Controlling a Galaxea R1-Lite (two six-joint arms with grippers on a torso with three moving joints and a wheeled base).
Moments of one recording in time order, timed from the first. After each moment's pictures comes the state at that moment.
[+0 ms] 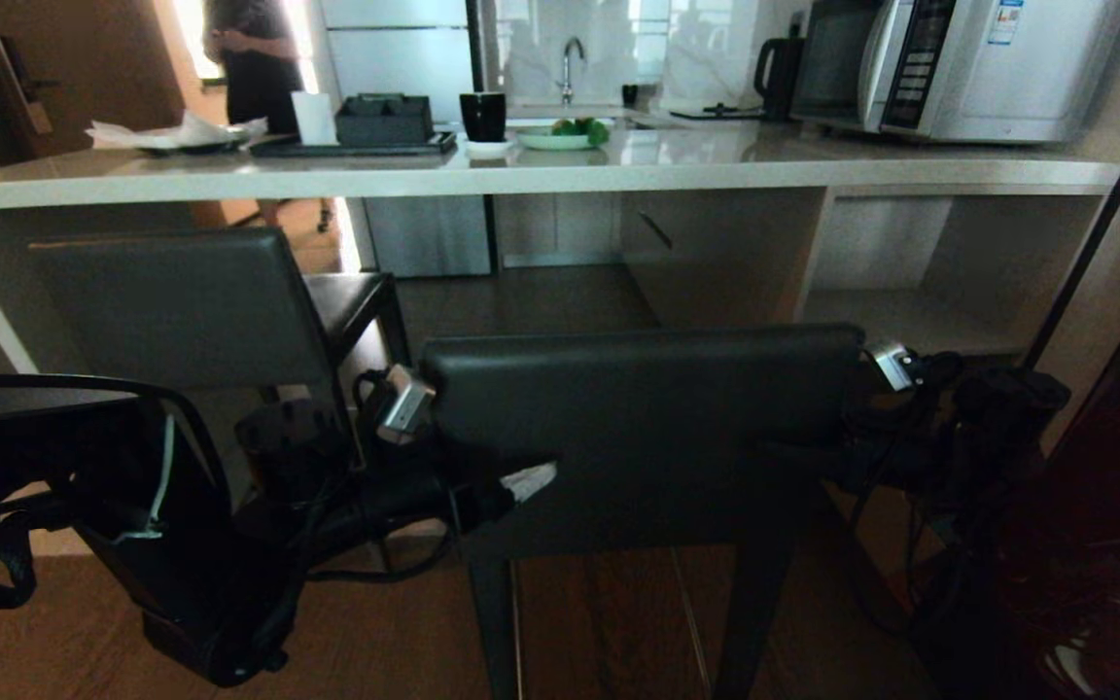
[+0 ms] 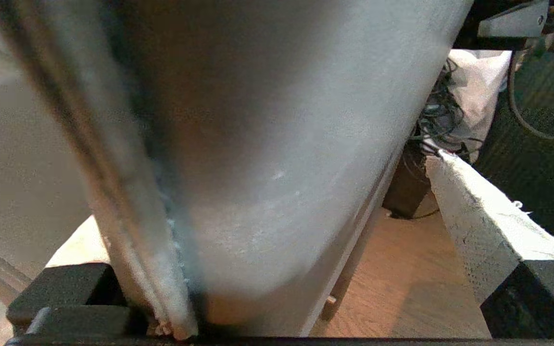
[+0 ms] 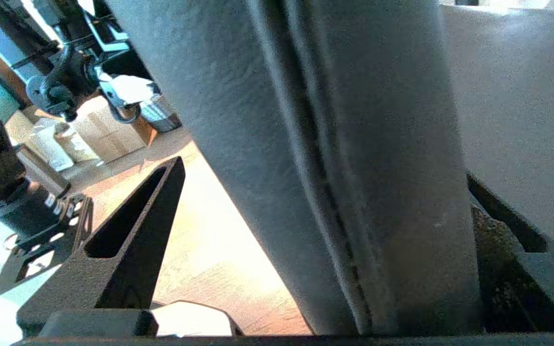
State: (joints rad) left arm -0.43 2.11 -0.59 -1.52 -0.63 -0.11; right arm 0.06 2.19 -0.73 -1.52 1.20 0.33
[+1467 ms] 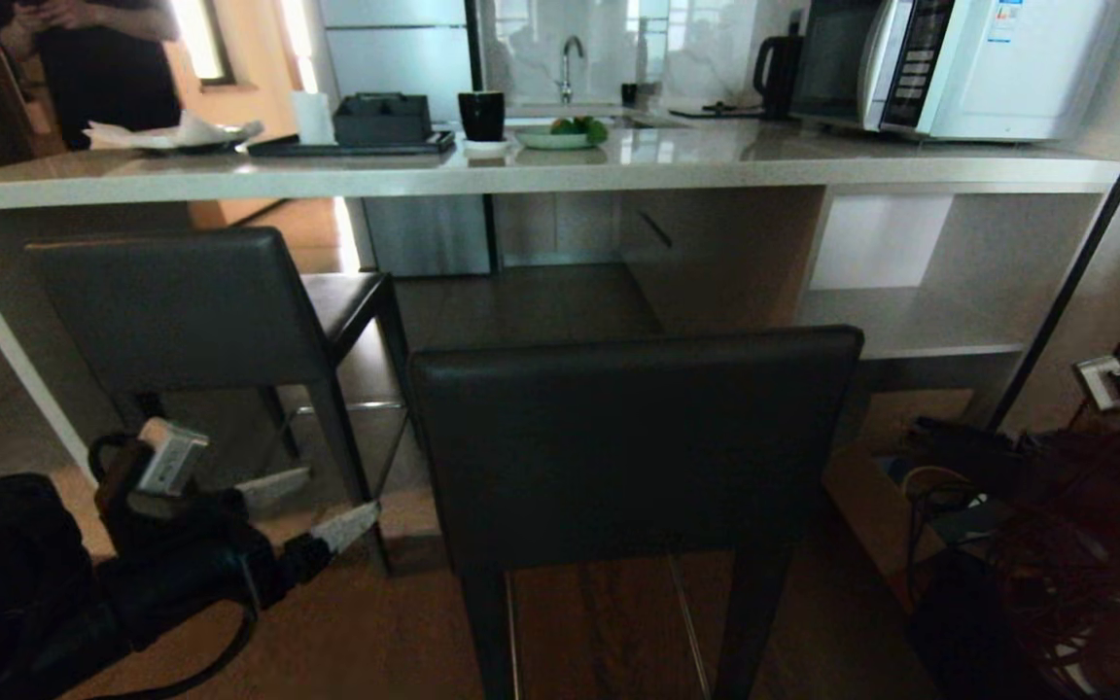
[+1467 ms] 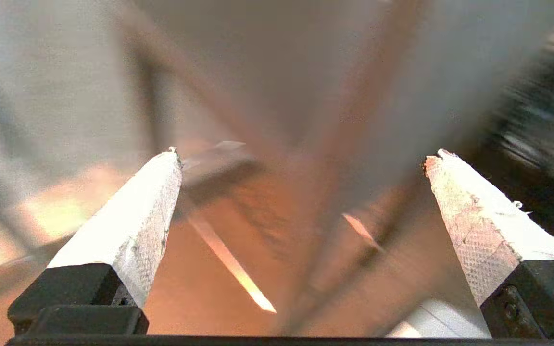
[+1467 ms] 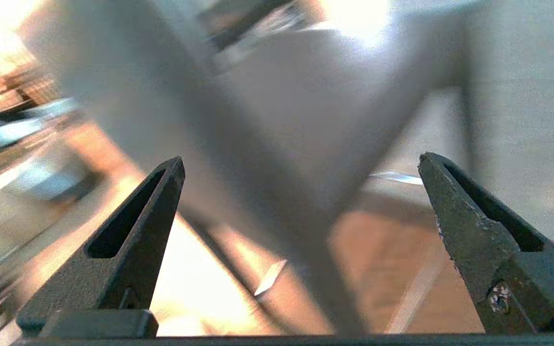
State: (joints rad) left arm -0.08 1.74 -0.11 -1.52 -0.52 -0.11; right arm -0.33 1.98 -0.44 -1.52 1.10 0.30
